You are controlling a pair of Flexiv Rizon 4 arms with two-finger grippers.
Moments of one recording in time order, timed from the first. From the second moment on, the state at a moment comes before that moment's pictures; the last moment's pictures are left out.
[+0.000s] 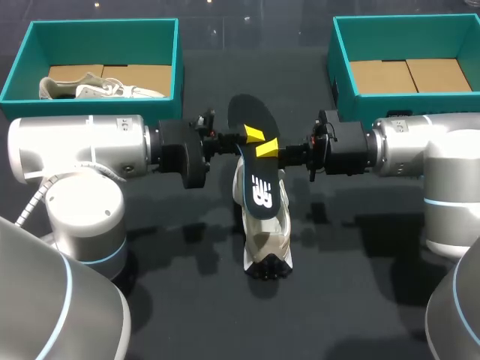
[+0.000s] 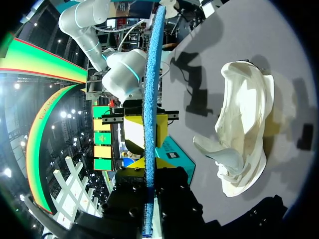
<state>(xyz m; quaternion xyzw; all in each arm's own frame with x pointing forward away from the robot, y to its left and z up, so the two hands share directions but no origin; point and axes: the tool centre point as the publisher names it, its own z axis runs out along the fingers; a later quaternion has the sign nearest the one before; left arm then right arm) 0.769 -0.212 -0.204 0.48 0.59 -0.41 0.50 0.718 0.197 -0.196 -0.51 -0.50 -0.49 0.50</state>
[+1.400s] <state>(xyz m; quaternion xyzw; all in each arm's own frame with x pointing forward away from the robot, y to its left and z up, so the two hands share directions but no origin) 0.645 -0.138 -0.198 0.53 0.58 -0.40 0.47 0.695 0.136 -0.214 -0.38 -0.68 -0.45 0.44</state>
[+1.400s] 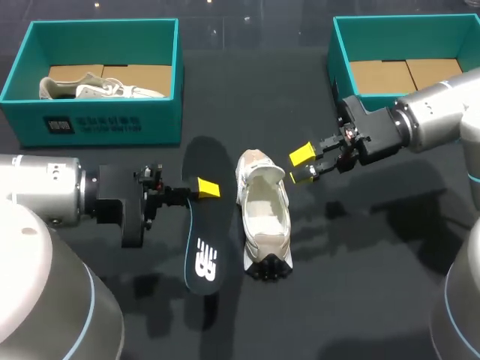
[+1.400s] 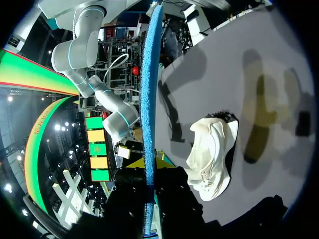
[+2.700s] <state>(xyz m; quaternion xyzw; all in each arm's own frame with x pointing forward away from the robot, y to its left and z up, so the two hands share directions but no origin) 0.568 -0.176 -0.209 0.34 0.62 -0.70 0.08 0.640 0.089 -0.261 -0.17 -0.89 -0.31 0.28</state>
